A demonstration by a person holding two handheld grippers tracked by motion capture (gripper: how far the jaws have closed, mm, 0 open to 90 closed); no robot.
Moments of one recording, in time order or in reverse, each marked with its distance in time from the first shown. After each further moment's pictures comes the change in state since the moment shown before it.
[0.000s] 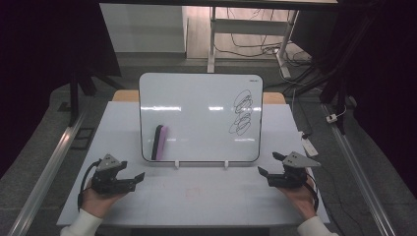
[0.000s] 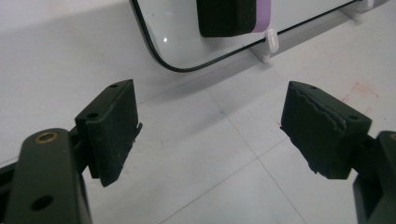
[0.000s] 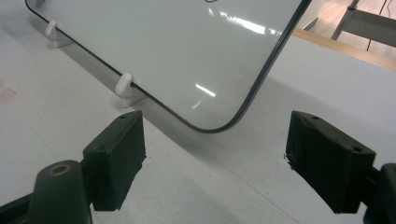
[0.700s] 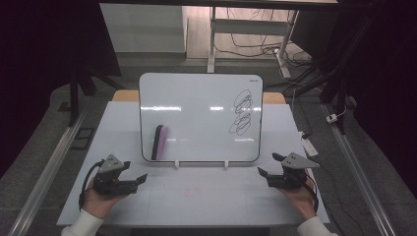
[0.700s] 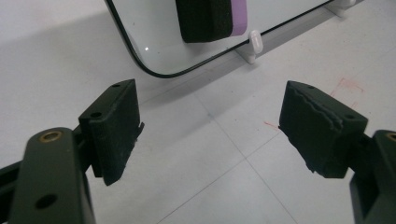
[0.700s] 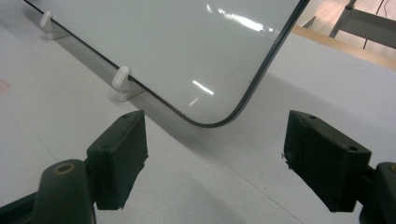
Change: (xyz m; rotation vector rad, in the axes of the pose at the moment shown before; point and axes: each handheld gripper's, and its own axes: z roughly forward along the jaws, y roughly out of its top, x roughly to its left) left arm -0.008 0.003 -0.002 -0.002 -0.020 0.048; right arm 0.002 -0.003 0.002 0.017 -0.014 -0.016
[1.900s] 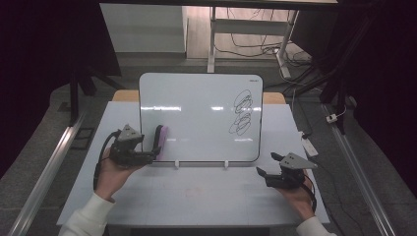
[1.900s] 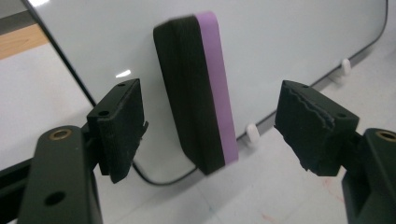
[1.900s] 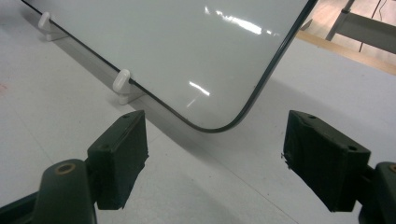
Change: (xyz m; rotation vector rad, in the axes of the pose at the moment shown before) left arm -0.009 0.092 0.015 -0.027 0.044 0.045; right arm 0.004 0.002 0.003 -0.006 -0.013 -0.012
